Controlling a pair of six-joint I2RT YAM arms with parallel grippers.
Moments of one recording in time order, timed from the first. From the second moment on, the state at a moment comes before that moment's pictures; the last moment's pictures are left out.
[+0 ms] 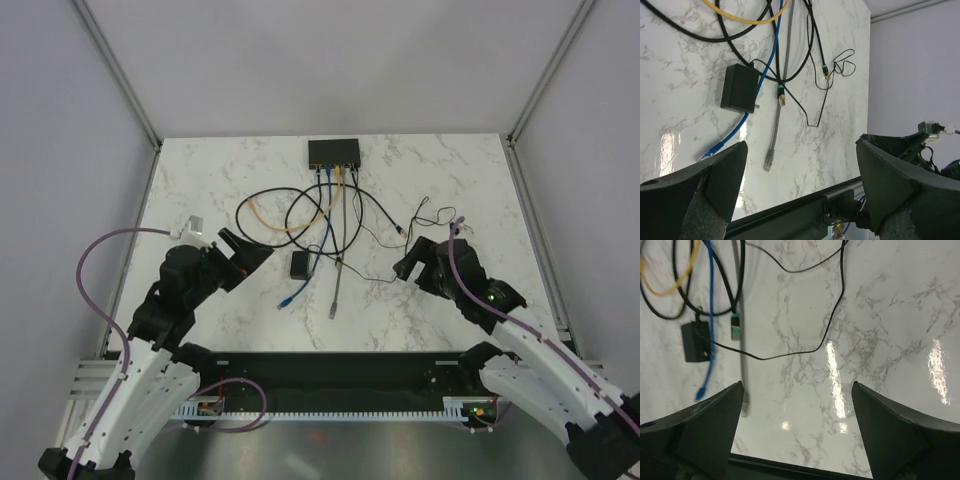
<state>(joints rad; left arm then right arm) -0.36 0.54 0.61 -0.49 0.12 -0.98 0.52 0.72 0.58 -0.52 0.17 0.88</state>
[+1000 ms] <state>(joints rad) -0.35 1.84 1.38 0.30 0.24 -0.58 0.31 2.15 1.51 0.08 -0.01 0.59</state>
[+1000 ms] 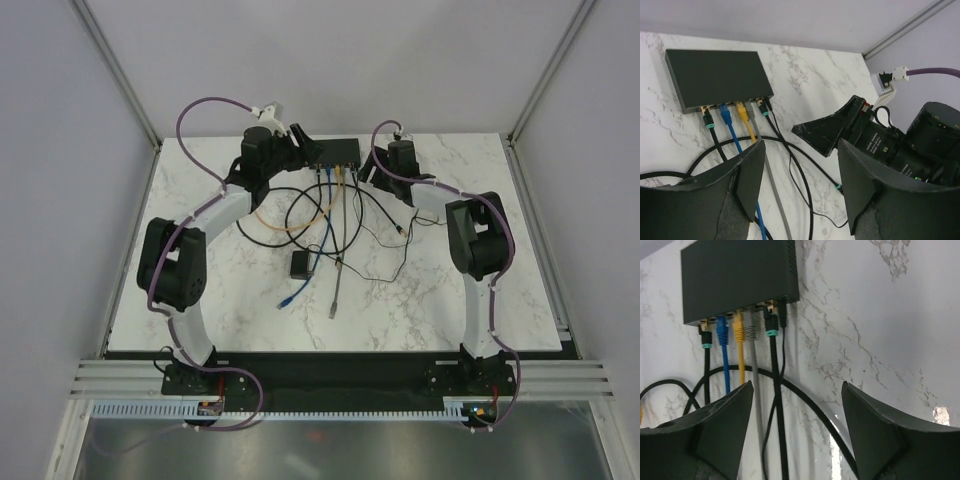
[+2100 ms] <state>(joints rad) -0.33 2.31 1.74 -0.14 0.22 -0.65 0.29 2.32 1.54 0.28 -0.25 0.64</state>
